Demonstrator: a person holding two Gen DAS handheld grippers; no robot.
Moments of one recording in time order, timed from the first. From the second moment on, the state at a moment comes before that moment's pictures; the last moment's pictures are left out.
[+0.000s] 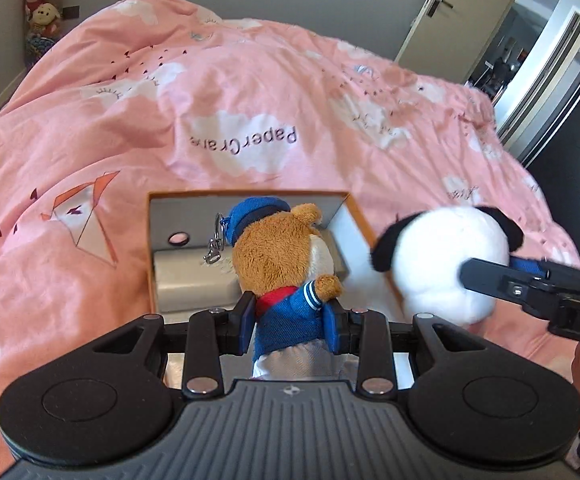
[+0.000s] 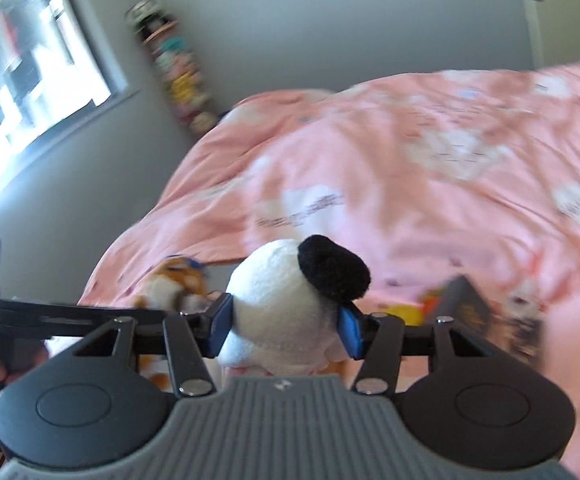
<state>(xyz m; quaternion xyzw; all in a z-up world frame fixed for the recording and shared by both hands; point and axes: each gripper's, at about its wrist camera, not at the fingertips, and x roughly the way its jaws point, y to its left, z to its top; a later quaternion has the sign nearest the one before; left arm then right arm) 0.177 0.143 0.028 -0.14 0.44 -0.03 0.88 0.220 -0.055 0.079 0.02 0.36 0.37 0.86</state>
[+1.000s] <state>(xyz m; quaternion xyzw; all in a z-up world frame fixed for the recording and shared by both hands) 0.187 0.126 -0.028 0.07 0.50 -0.04 0.86 0.244 0.055 -0.010 -0.13 0.43 0.36 0.82</state>
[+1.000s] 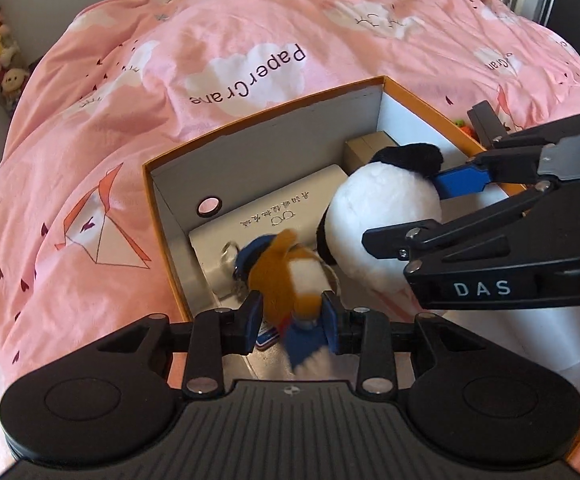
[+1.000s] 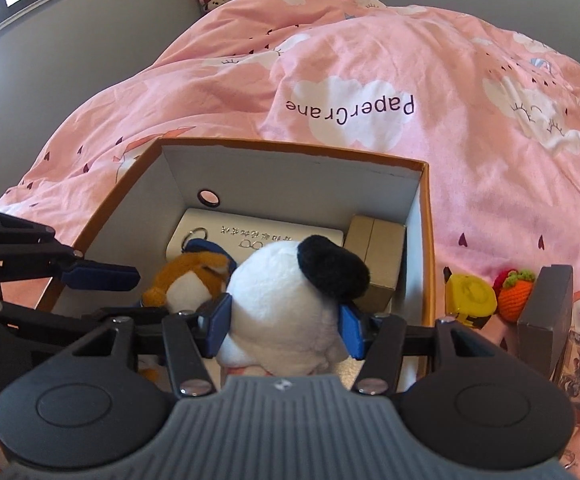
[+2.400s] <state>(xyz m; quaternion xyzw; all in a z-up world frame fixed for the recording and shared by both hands) 0.174 0.071 -0.085 0.44 0.49 -0.20 0.73 0.247 0.062 -0.022 -0.14 0.46 0.45 0.75</state>
